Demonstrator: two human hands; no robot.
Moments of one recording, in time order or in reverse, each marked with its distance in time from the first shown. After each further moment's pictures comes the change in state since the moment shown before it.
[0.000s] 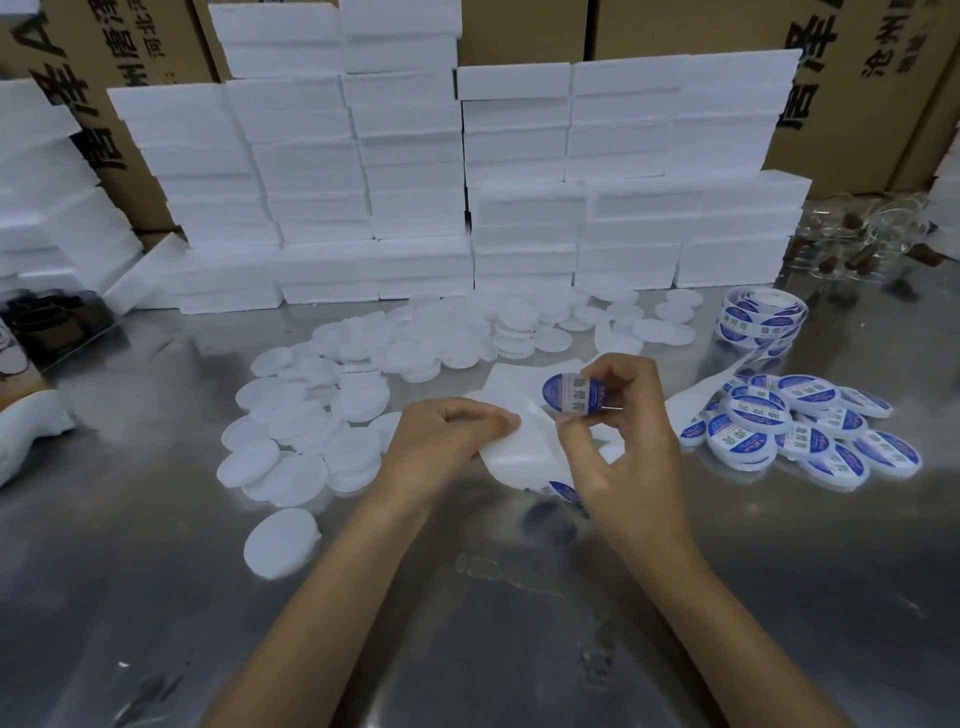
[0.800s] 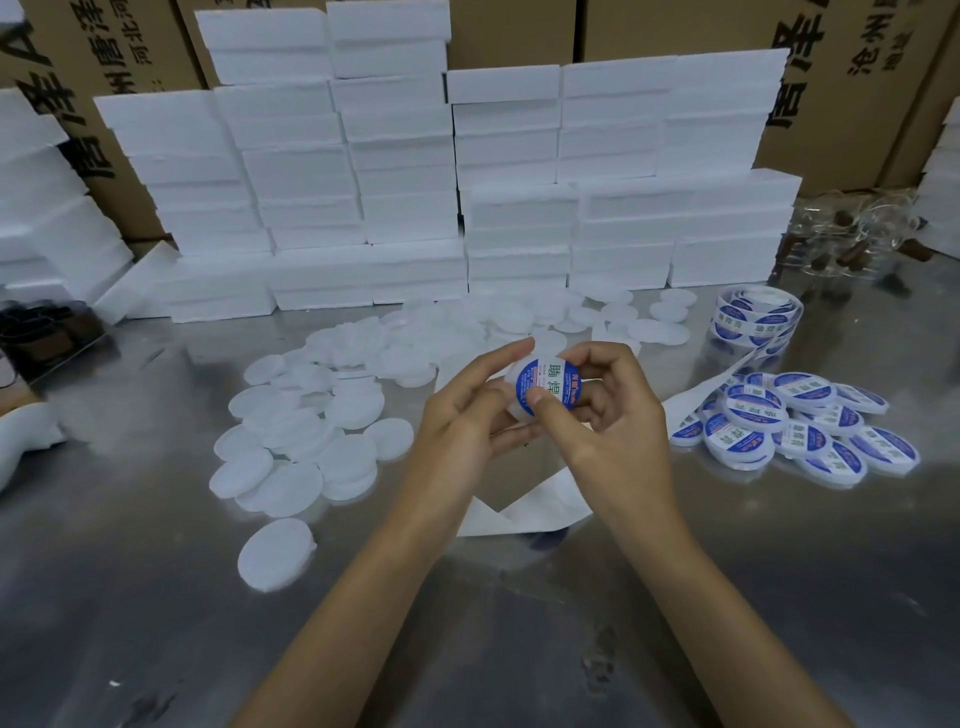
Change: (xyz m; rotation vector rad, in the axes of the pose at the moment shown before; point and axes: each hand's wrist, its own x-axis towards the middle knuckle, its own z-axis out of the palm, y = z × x) left_hand -0.020 0.017 0.017 -0.334 -0.221 0.258; right_hand 0.017 -0.003 0.011 0.214 0.009 0.150
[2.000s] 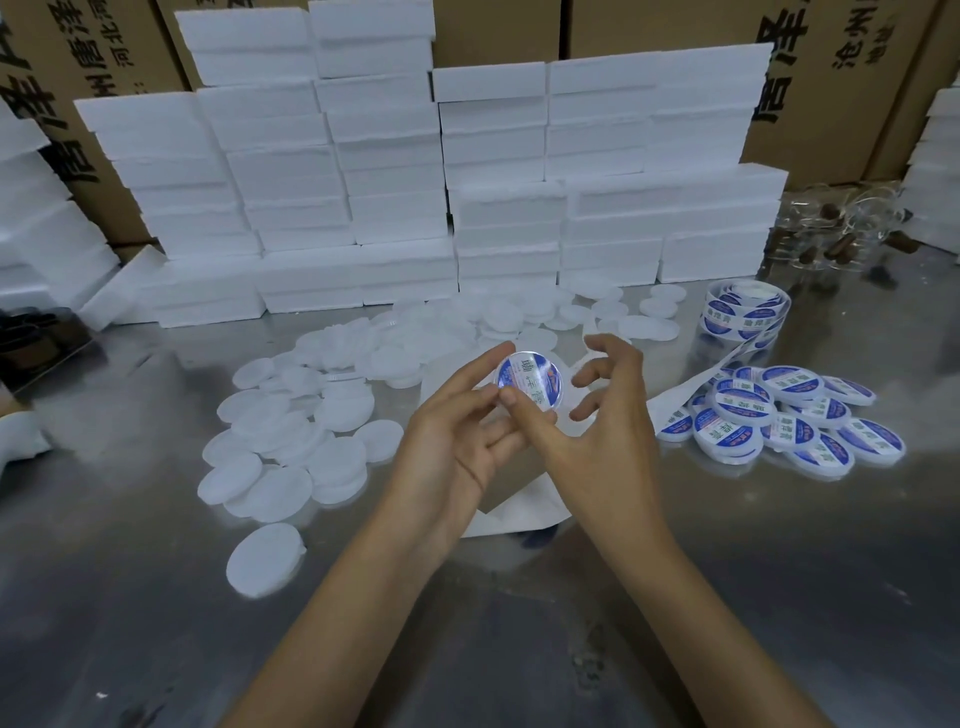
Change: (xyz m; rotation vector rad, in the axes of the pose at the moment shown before) left_hand 0.001 -0.002 0.003 -0.454 -0.054 -0.158; right_hand -0.007 0.009 -0.004 -0.508 0.113 0.042
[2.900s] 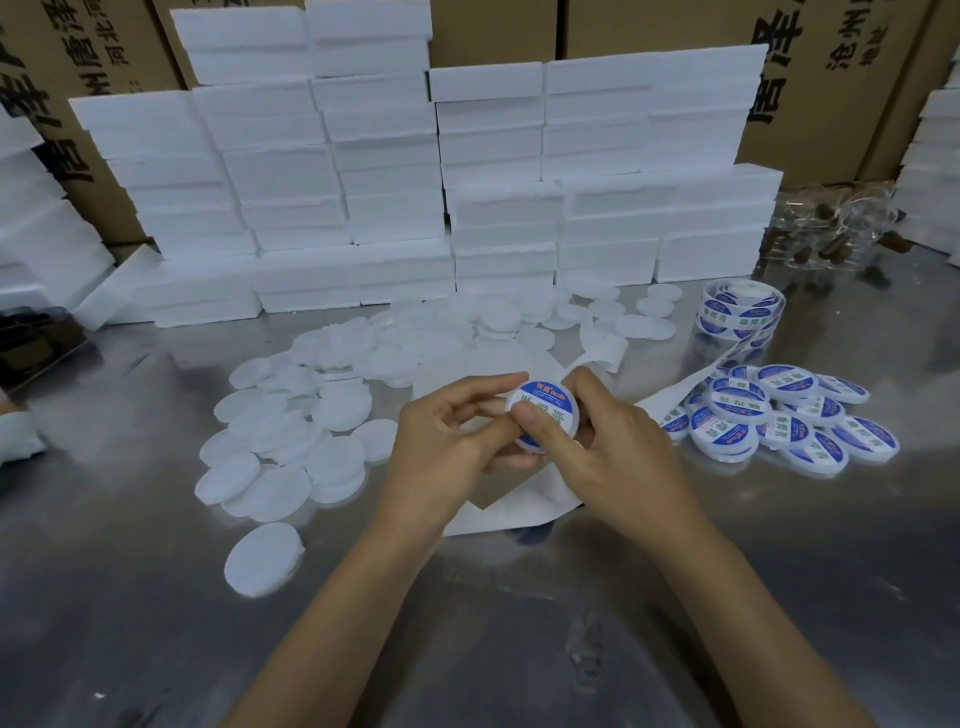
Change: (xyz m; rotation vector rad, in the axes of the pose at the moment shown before) left_hand -0.005 -0.002 -0.006 0.501 0.120 0.159; right_hand 0.011 0.020 -0.021 -0.334 -0.284 -0.207
